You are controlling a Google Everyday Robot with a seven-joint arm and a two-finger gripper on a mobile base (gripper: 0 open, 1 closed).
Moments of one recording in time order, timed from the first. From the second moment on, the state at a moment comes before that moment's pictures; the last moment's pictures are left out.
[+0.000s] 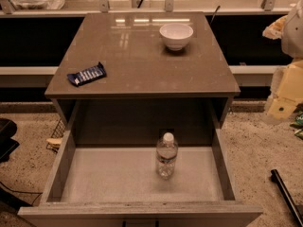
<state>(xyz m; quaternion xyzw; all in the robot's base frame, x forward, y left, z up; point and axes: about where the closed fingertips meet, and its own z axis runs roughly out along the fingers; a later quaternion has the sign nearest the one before) 0.438 -0.214 0.985 -0.60 0.78 -0.05 0.17</state>
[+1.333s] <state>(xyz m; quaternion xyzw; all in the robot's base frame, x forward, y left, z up) 0.439 -0.212 0.927 -0.60 0.75 0.07 0.27</state>
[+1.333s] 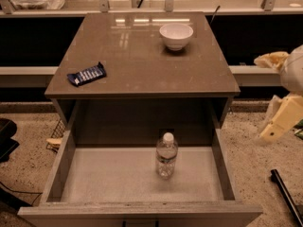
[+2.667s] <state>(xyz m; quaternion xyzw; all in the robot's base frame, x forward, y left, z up) 0.437 -0.133 0.810 -0.53 0.61 0.31 0.50</state>
